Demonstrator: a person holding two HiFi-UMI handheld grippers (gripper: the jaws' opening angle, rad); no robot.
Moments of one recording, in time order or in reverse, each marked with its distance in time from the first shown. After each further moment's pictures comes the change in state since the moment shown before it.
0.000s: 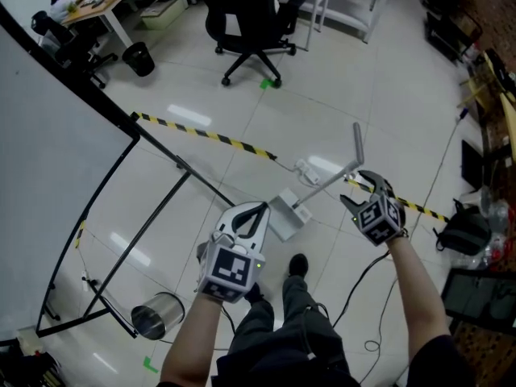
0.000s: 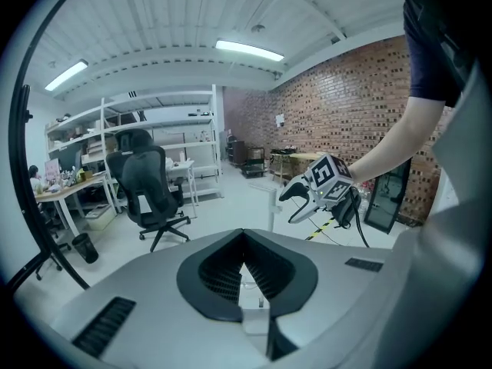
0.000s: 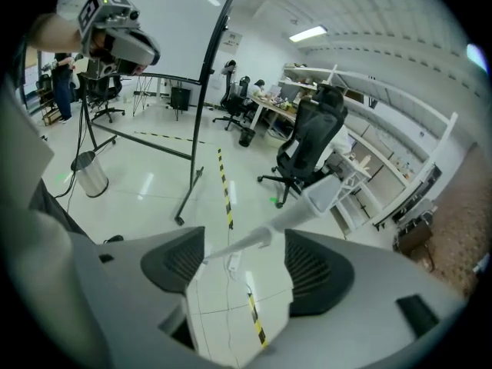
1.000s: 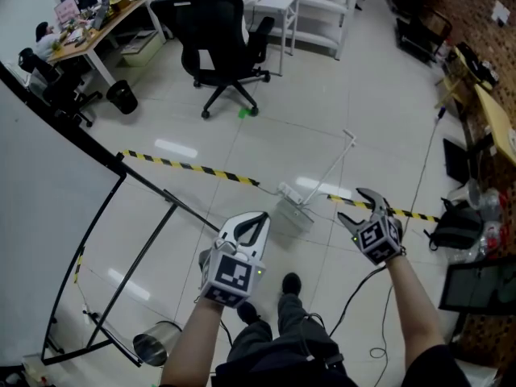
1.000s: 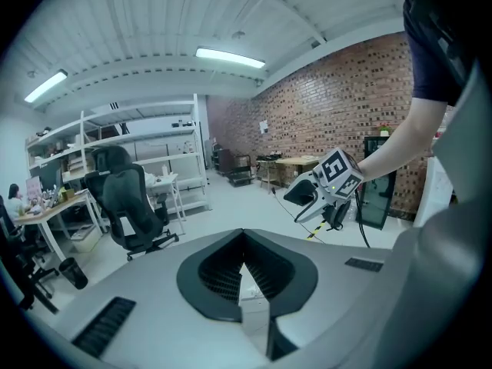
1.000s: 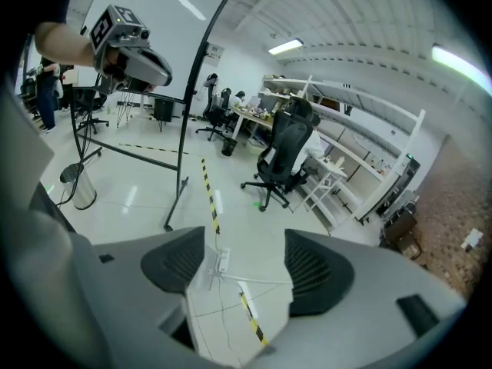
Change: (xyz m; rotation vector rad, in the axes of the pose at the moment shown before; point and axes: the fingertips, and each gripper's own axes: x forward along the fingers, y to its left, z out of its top) left arm 0.026 -0.042 0.058 0.114 -0.057 -0.090; right arm -0.074 -0.033 -0.029 0.091 -0.086 -0.112
